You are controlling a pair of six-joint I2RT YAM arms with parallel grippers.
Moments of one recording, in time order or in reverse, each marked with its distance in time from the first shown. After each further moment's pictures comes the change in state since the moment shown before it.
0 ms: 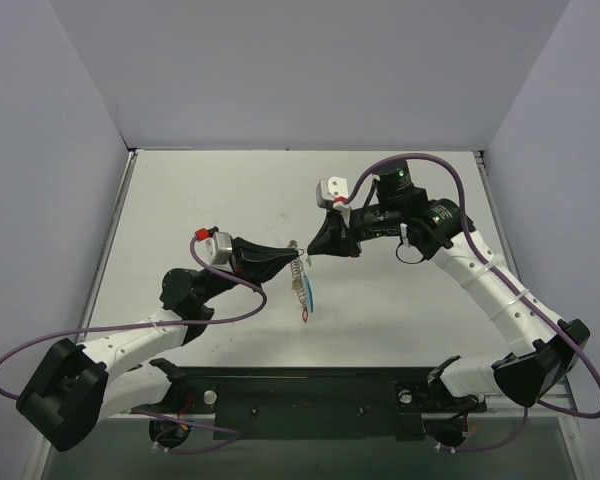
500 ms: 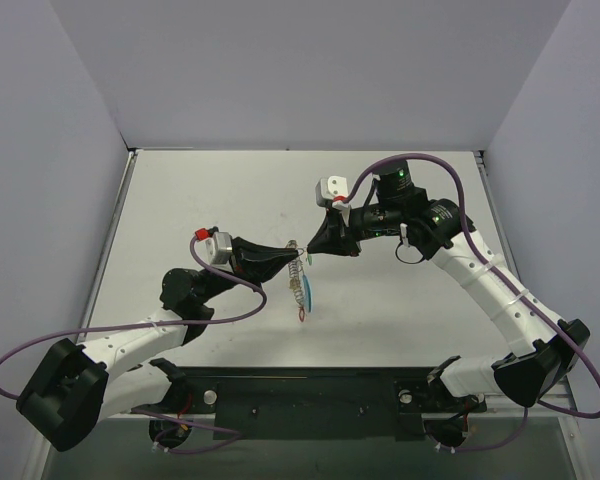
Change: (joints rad) left arm 0.000 0.000 0.000 0.000 0.001 0.000; right arm 0.000 0.000 0.000 0.011 0.014 0.012
